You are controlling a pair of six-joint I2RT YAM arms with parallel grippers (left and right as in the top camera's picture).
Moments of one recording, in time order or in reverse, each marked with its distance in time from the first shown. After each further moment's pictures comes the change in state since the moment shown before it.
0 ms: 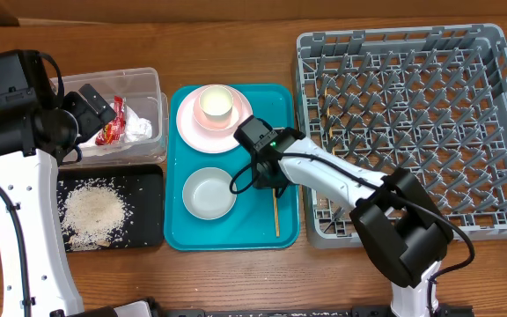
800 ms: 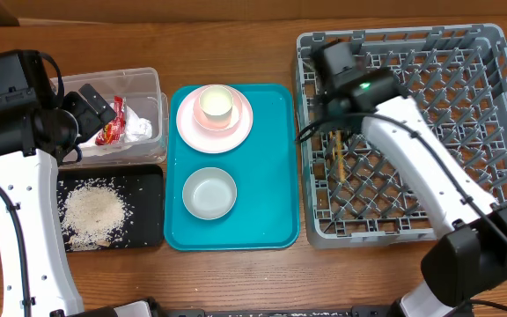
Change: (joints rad) left arm 0.000 0.000 0.000 0.000 0.000 0.000; right arm -0.330 -0.234 0.225 -0.255 0.128 -0.362
